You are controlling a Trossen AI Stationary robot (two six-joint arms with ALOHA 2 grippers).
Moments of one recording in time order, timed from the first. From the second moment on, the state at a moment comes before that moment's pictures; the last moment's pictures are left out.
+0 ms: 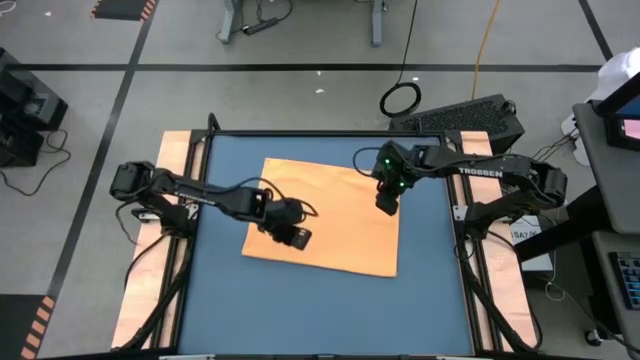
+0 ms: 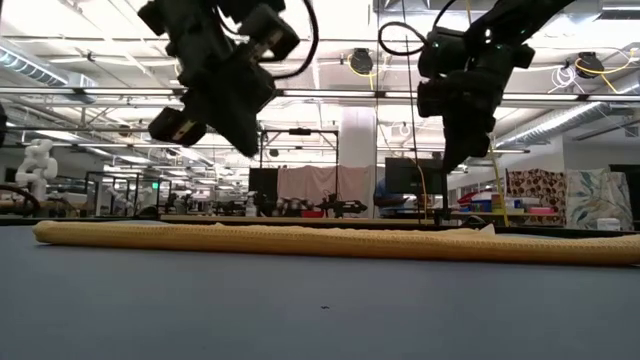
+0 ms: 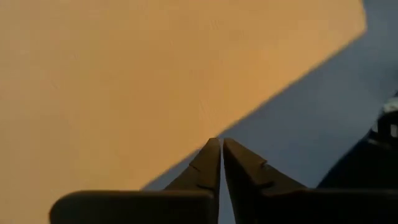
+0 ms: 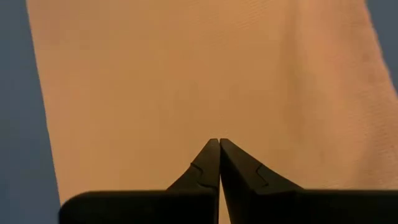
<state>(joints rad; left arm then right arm) -0.08 1.57 1.03 -0.47 0.18 -1.17 -0.40 1.36 0.91 -0.68 -0.27 0.09</state>
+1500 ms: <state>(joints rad) 0.05 1.57 0.81 -0.61 0.17 -0.54 0.00 1.43 0.91 -0.43 -0.18 0.98</state>
